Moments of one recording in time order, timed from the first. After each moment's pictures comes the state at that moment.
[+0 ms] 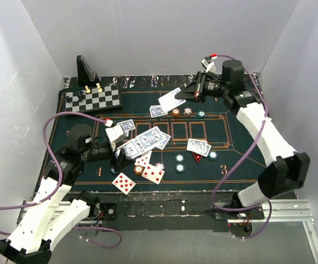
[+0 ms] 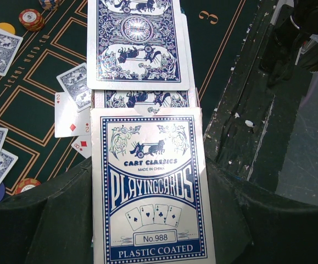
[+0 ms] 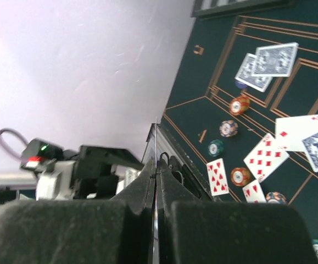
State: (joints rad) left arm -0.43 0.71 0.91 -0.71 0.67 0.25; right arm 0.35 1.45 1.48 -0.33 -0.86 0.88
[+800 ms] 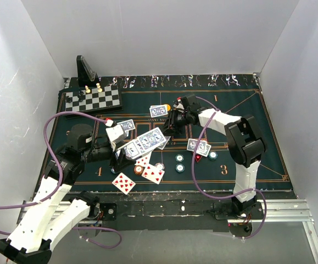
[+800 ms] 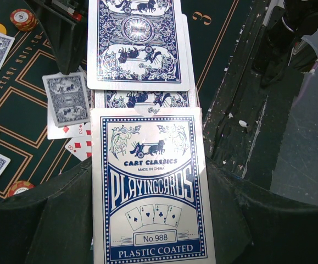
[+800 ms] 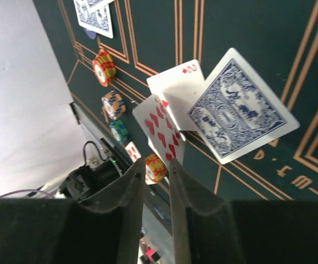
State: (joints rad) left arm -0.43 0.71 0.91 -0.71 0.69 0.24; right arm 0.51 1.96 1.29 -0.24 -0.71 0.85
